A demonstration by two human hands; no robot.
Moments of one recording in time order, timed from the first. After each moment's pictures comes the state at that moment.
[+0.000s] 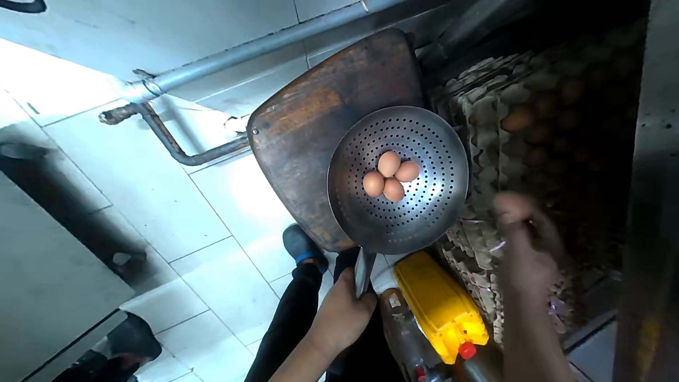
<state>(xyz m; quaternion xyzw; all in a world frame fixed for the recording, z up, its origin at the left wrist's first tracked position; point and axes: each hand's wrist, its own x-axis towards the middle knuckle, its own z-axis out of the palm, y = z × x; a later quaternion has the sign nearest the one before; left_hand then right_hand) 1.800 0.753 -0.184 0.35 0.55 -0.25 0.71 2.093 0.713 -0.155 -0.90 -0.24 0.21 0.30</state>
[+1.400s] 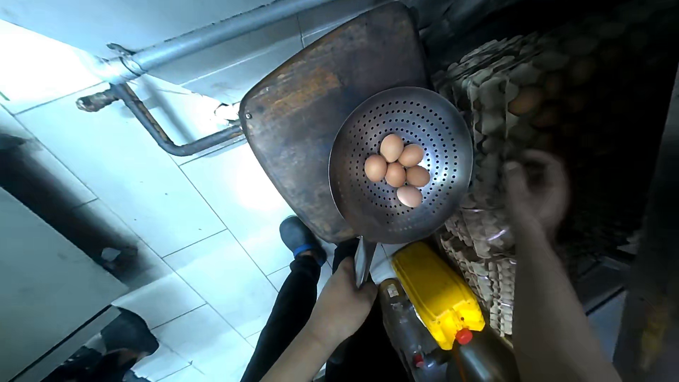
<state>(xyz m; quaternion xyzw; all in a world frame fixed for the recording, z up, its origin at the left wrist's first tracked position) 1.798 0.757 -0.184 0.36 0.55 -0.26 0.71 2.150 0.743 -0.189 -0.89 -0.38 0.19 0.18</state>
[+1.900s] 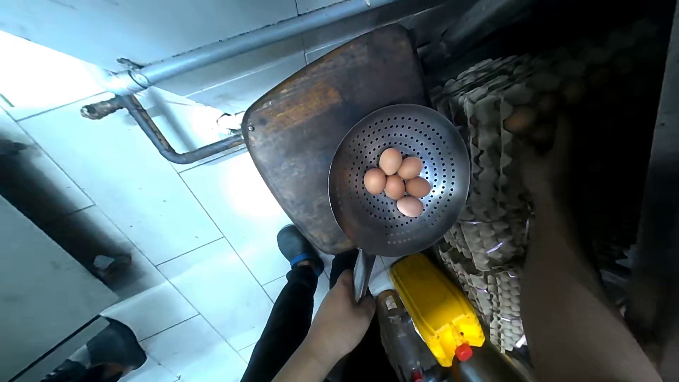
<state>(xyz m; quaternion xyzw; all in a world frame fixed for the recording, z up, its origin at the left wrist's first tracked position) 1.799 0.754 -0.186 0.35 0.56 -0.26 0.71 2.222 0.810 -0.209 -0.92 -0.39 0.11 0.02</state>
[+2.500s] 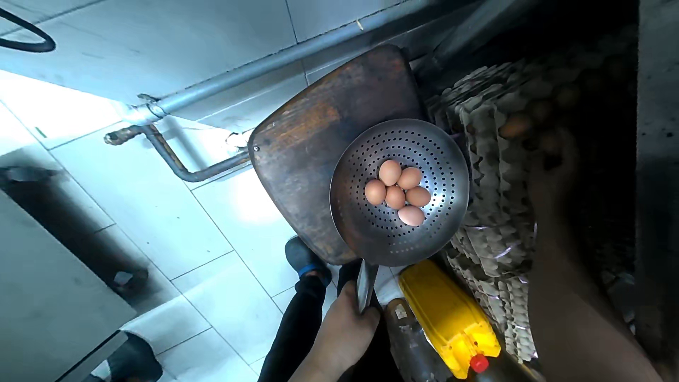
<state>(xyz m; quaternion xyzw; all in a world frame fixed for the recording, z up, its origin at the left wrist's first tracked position) 1.796 0.755 -0.187 0.35 0.56 -0.25 0.71 2.220 0.788 -0.210 -0.91 -0.40 0.08 0.09</state>
